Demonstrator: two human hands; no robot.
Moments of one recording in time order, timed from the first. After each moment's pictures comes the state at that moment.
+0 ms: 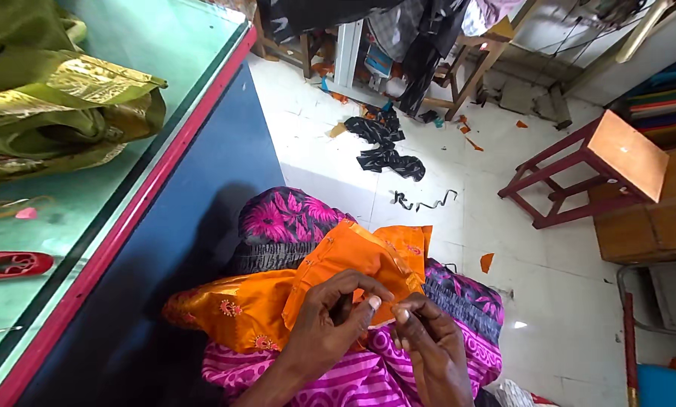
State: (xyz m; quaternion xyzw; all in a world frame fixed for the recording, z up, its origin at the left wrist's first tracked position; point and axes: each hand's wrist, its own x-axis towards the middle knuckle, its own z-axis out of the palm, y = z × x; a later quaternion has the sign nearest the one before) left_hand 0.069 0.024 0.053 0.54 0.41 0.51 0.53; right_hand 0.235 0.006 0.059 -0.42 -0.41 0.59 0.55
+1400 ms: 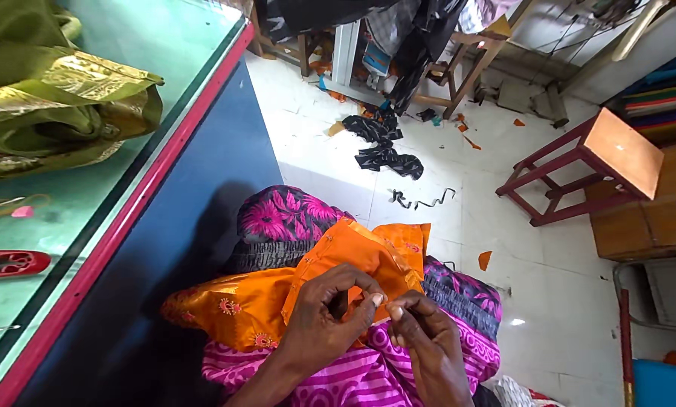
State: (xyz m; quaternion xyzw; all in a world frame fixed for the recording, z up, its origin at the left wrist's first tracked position) left_hand 0.067 0.028 0.049 0.58 0.42 0.52 0.46; right_hand 0.234 0.006 0.060 -0.44 -0.43 0.59 0.53
